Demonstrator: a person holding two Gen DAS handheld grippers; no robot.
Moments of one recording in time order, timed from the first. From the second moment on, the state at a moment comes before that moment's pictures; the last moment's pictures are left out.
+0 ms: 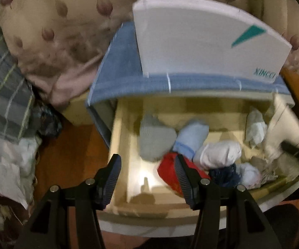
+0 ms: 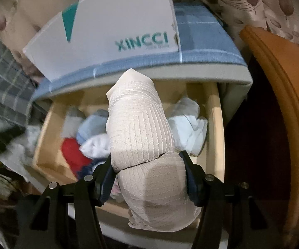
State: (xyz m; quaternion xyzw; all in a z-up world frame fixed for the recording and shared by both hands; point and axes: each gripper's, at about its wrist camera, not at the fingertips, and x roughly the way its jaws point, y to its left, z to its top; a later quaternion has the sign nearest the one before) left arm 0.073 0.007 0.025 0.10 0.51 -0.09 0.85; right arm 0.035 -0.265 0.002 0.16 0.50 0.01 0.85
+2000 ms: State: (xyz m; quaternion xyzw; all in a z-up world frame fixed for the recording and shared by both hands) left arm 0.075 0.062 -0.010 0.00 0.52 -0.02 0.85; right arm 0.265 -0.245 0.101 0.01 0.53 -0.05 0.85
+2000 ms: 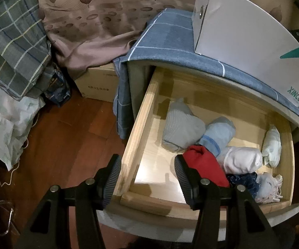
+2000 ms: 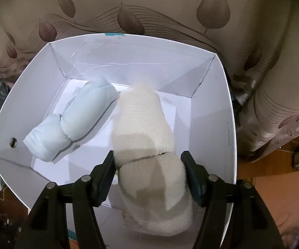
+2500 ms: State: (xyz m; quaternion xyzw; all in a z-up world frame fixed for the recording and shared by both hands) left arm 0.081 0.059 -0.018 -0.01 0.55 -0.04 0.83; right arm 0.199 -0.253 0.157 0.02 0.52 0.01 0.86
